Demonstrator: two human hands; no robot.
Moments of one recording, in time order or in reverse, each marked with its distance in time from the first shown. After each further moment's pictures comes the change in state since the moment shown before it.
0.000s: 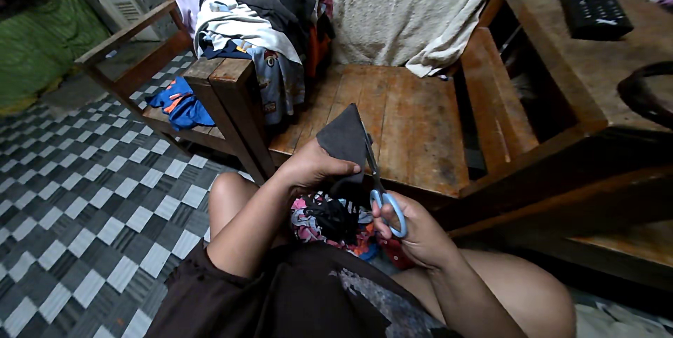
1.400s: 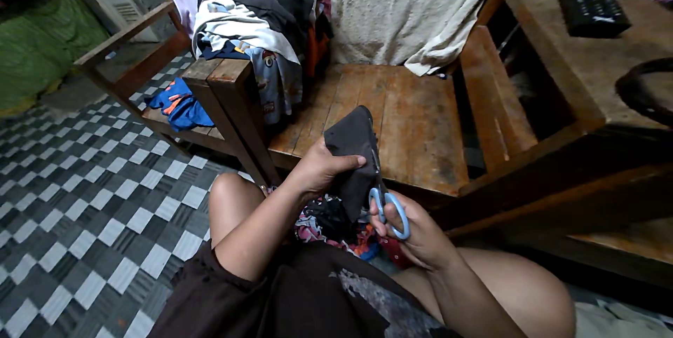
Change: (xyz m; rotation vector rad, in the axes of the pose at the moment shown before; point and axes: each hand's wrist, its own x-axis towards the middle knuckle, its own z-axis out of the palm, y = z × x) left_hand 0.008 -0.015 0.017 -0.171 0.133 0.055; right_hand -0.001 0.004 0.000 0.064 -0.045 -0.060
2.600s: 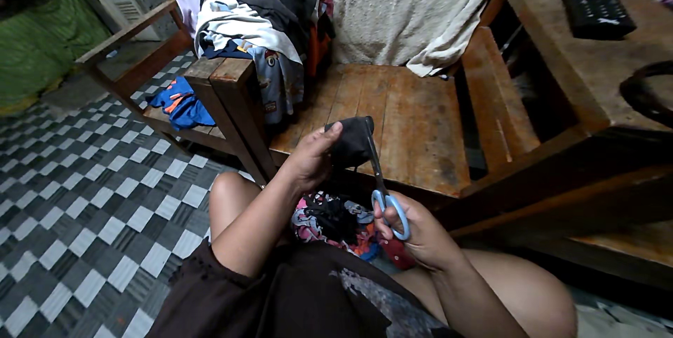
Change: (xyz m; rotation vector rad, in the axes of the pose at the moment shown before) left_hand 0.002 0.009 -0.011 -0.114 0.005 0.038; right_hand 0.000 -0.002 -0.003 -0.060 -0.014 0.007
